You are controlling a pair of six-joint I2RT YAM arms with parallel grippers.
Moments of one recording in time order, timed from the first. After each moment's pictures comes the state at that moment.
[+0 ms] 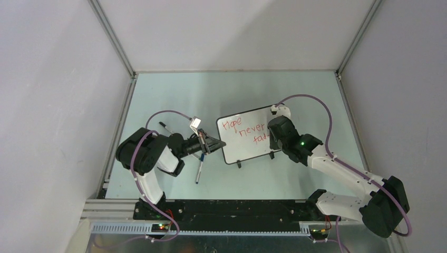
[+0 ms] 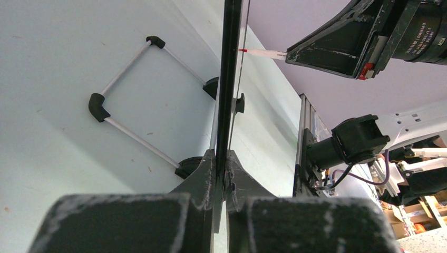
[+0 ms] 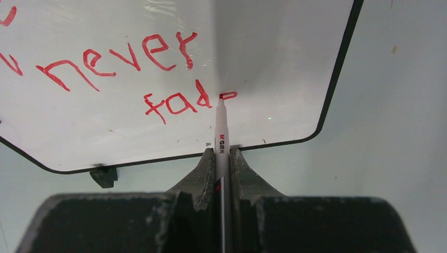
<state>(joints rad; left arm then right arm) -0.40 1.80 0.29 1.50 0.73 -0.79 0.71 1.13 0.83 -0.50 0.39 0.42</state>
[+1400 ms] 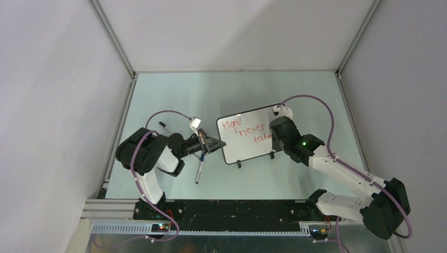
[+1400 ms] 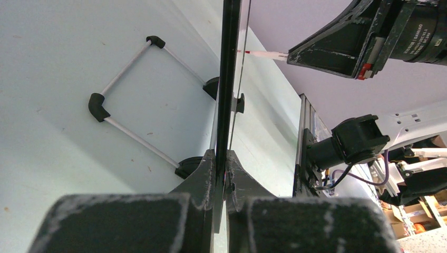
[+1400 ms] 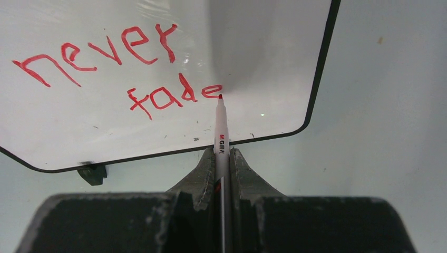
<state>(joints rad) -0.40 1.80 0.29 1.50 0.73 -0.79 0.69 1.12 0.83 -0.54 0.40 0.42</state>
